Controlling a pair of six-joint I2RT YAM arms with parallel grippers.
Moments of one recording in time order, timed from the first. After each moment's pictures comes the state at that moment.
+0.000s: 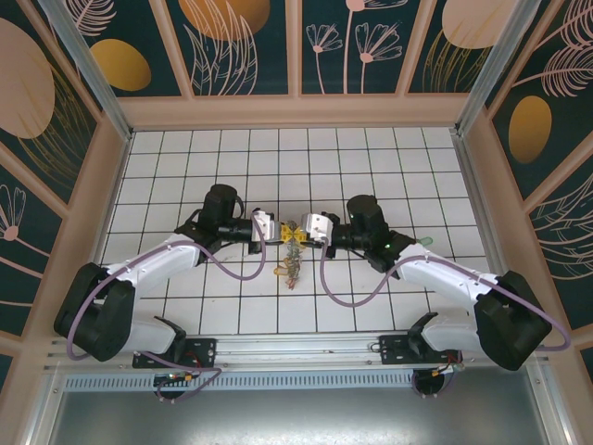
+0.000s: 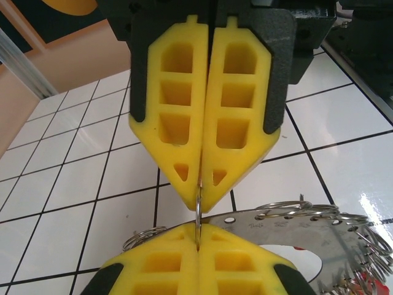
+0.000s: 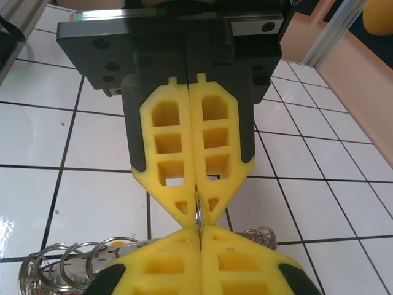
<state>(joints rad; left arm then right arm) -0.52 1.37 0.73 0.10 0.91 0.78 0.71 1.24 0.67 0.16 -0.57 -0.60</state>
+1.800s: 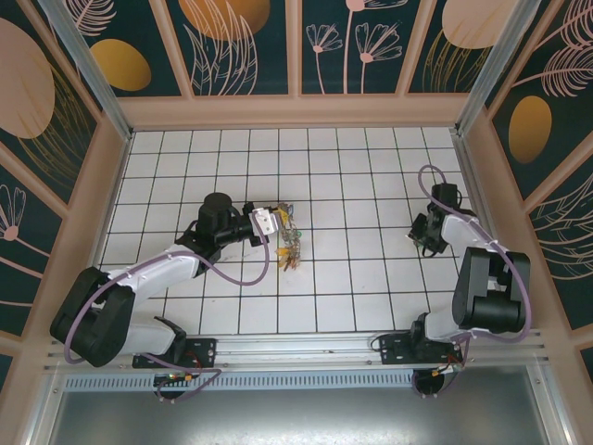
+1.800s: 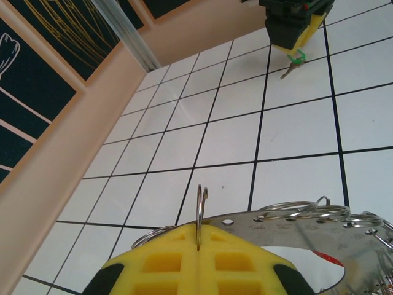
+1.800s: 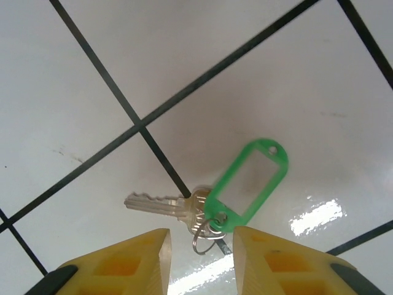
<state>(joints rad) -0.54 1.34 0.61 0.42 0.56 0.68 -0.11 1.46 0.79 -0.54 0.00 0.44</state>
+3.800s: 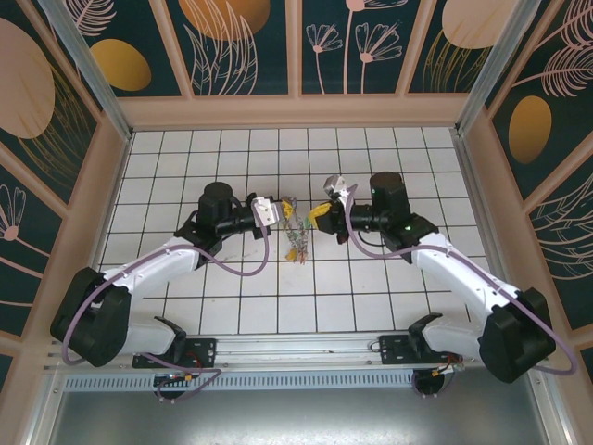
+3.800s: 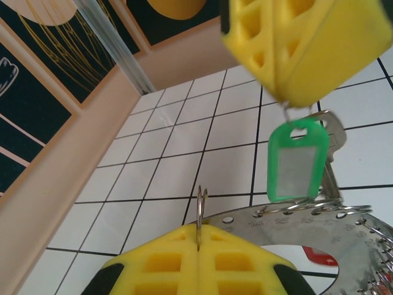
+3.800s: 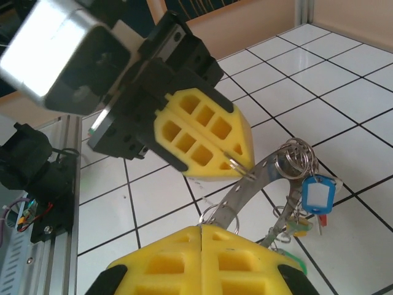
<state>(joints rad) -0.54 1.34 0.71 0.35 0.63 0.62 0.53 1.19 0.82 -0.05 -0.77 -0.08</state>
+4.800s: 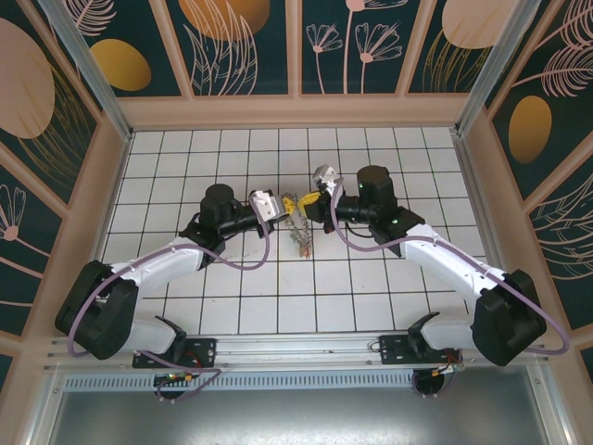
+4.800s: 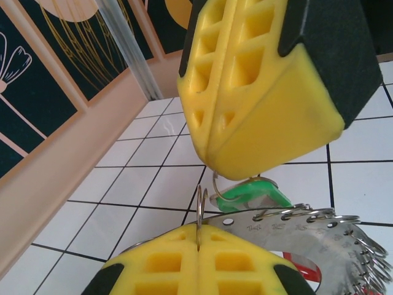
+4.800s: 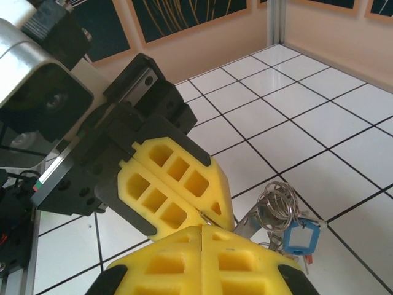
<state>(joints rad) -0.55 1.39 0.69 0.50 0.61 0.45 0.59 1.28 0.88 0.06 -0.63 -0.04</state>
